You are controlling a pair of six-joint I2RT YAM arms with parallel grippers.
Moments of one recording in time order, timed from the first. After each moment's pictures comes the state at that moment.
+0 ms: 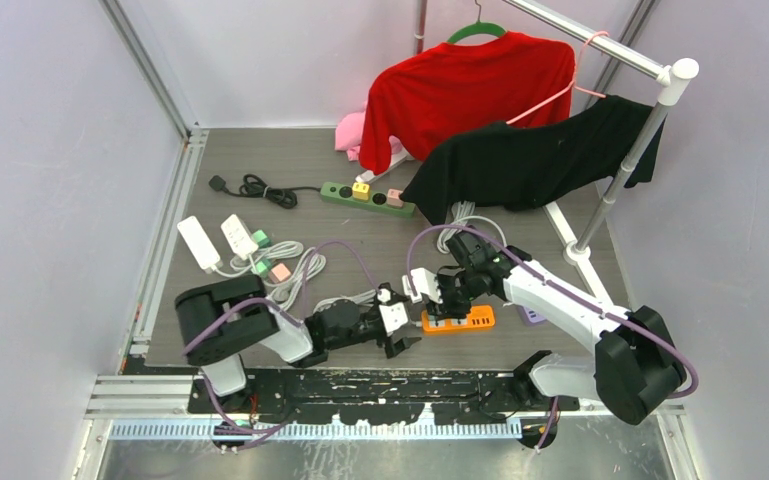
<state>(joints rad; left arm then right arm) -1.16 1.69 0.37 1.13 0.08 0.18 0.59 1.24 0.74 -0.69 -0.55 -1.03</state>
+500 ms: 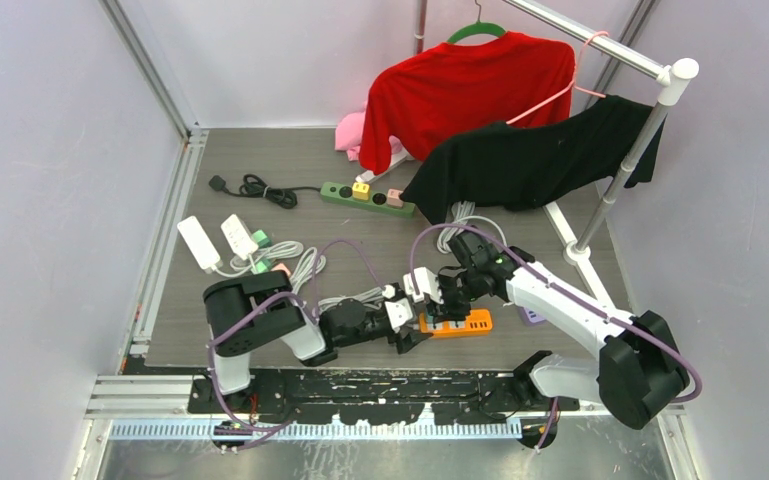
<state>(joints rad) -1.16 1.86 0.43 1.34 0.12 0.12 0.59 1.21 0.74 -0.70 -0.61 -1.02</state>
